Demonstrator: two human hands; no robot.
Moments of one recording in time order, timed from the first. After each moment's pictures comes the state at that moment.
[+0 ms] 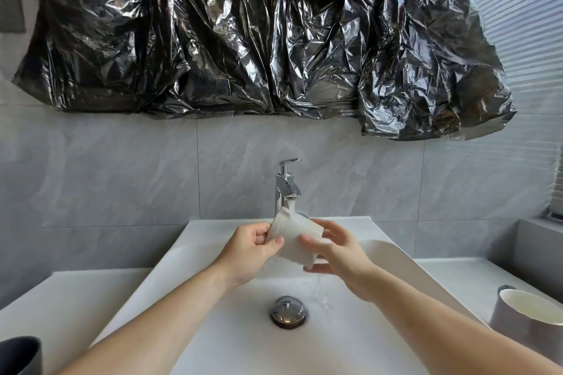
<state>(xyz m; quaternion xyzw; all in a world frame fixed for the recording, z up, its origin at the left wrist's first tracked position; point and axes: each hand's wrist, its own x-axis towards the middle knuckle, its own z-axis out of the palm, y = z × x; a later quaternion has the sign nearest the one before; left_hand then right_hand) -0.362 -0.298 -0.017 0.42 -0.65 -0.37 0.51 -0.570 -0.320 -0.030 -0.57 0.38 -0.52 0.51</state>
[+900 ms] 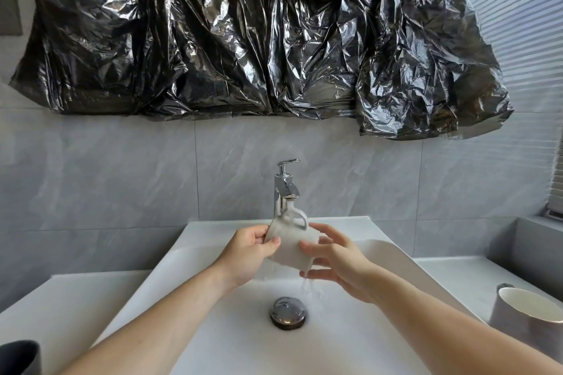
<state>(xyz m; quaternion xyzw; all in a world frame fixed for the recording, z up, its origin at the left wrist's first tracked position) -0.362 -0.305 -0.019 0.42 -0.64 -0.39 0.50 -0.573 -0.323 -0.032 -0.56 0.36 -0.48 0.57</state>
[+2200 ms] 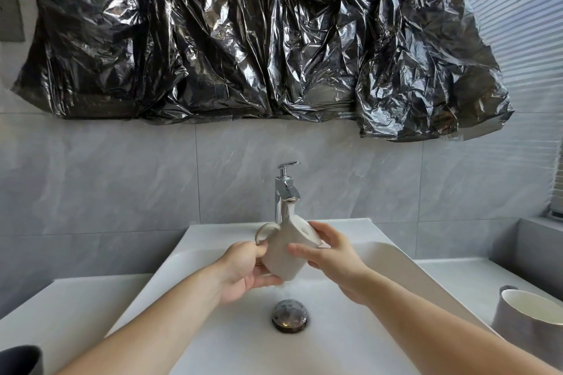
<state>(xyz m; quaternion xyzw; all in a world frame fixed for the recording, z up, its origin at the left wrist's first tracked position) -0.362 -0.297 -0.013 0.46 -0.46 -0.60 0.46 -0.559 -0.321 -0.030 -0.61 0.39 -0.52 0.46</state>
